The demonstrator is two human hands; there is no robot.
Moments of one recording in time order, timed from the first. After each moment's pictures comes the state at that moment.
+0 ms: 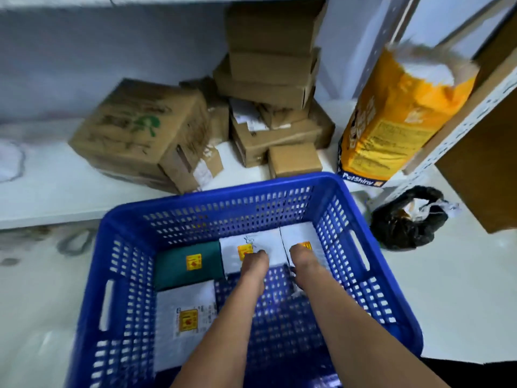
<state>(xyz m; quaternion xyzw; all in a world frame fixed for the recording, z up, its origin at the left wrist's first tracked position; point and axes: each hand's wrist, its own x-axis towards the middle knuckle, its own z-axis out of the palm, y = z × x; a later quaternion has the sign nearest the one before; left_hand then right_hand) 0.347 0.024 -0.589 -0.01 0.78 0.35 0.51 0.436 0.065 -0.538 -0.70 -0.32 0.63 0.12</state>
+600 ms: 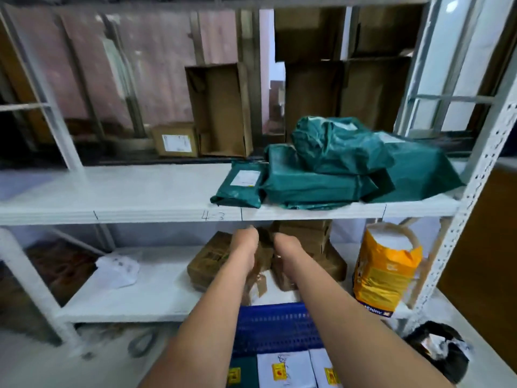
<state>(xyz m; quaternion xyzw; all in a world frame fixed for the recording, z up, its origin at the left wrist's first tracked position) 0.228 0.006 -0.180 0.14 0.72 0.58 0.35 0.319 0.042 -0.185 -0.49 -0.47 0.68 0.27</state>
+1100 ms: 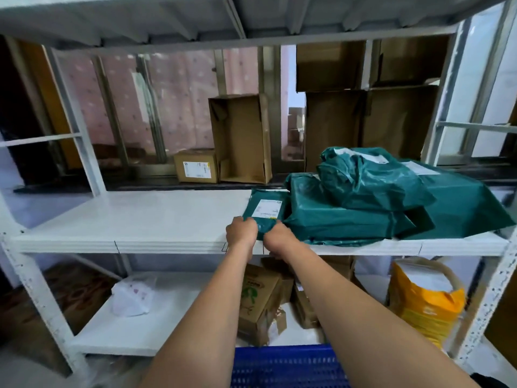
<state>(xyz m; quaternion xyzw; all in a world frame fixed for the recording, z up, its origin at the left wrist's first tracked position) 0.147 0.030 -0.104 0.22 0.76 0.58 0.19 0.222 0.082 -0.109 -0.46 -0.75 0.42 0.20</state>
